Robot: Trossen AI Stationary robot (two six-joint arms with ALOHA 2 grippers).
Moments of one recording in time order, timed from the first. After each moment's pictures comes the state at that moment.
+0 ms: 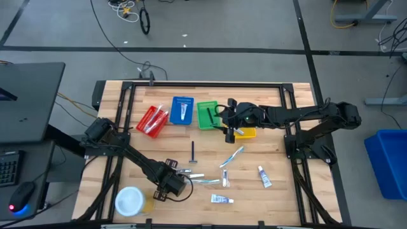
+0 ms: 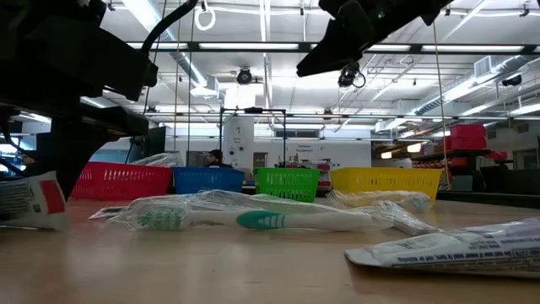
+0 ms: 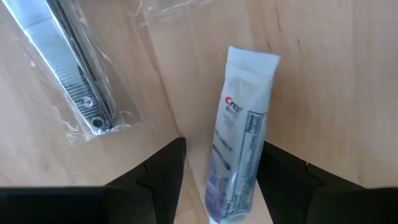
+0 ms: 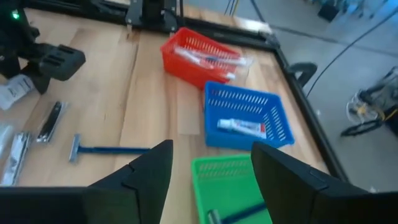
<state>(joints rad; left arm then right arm) -0.56 1.88 1.12 -0.72 -0.01 -0.30 -0.05 1.38 0.97 -0.10 0.12 -0.22</state>
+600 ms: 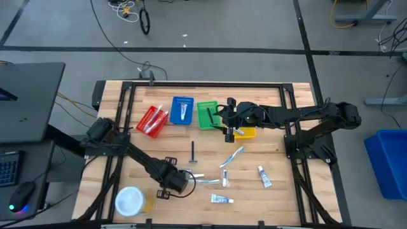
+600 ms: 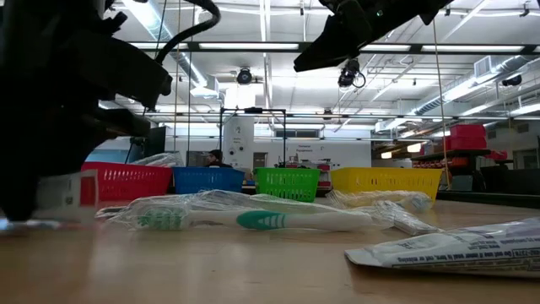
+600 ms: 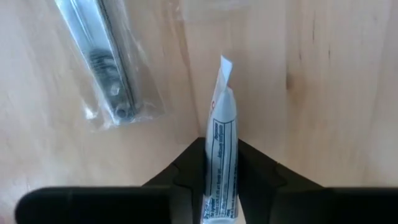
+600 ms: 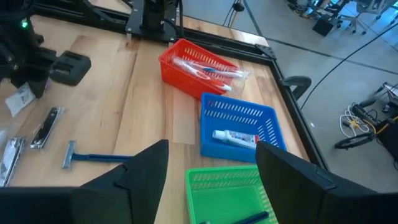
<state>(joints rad) -0.54 1.86 1.16 -0.79 0.00 -0.38 -0.05 1.38 0.97 -0.06 0.12 -0.25</state>
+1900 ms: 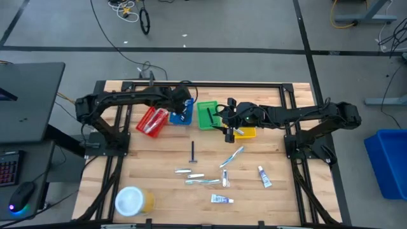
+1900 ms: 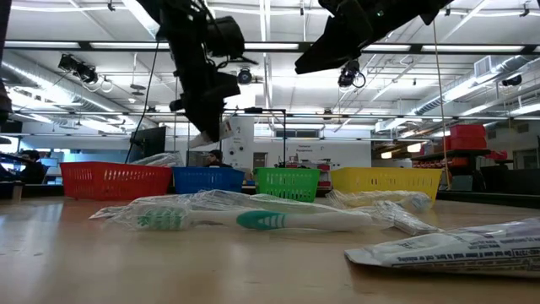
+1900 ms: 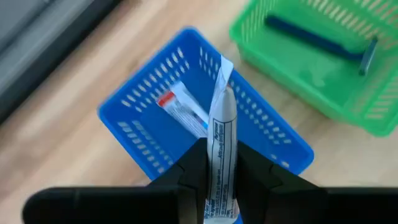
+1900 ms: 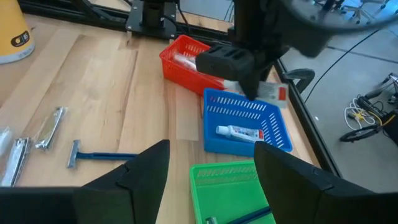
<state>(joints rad) 0.37 1.59 1.17 -0.71 -0.24 -0.34 -0.05 1.38 0.97 -0.08 0.12 -0.22</state>
